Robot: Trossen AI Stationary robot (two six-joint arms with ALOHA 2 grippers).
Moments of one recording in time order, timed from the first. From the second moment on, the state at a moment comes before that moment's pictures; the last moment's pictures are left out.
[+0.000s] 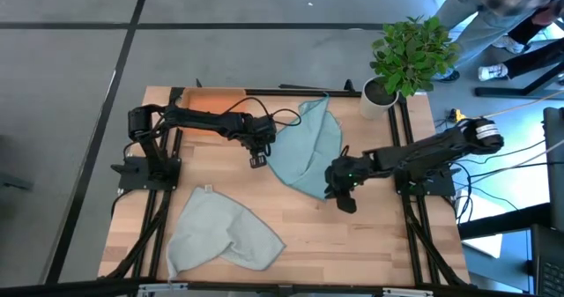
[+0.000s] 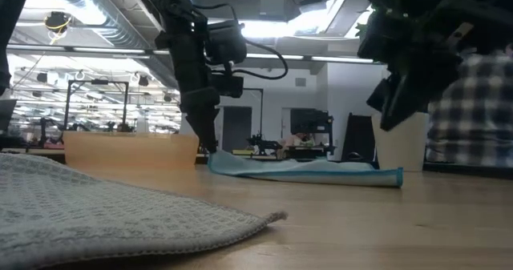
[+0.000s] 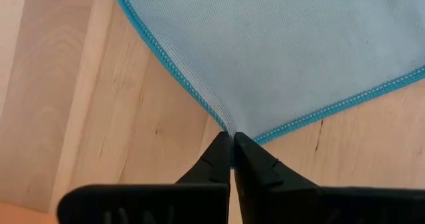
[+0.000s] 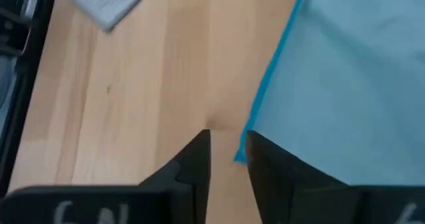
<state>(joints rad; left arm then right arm) 0.28 1.75 1.09 -0.55 -0.04 0.05 0.14 1.35 0.62 -0.16 -0.21 0.29</state>
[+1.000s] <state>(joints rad) 0.28 1.75 1.09 -0.55 -0.04 0.06 0.14 1.58 0.62 -0.06 -0.23 0.29</state>
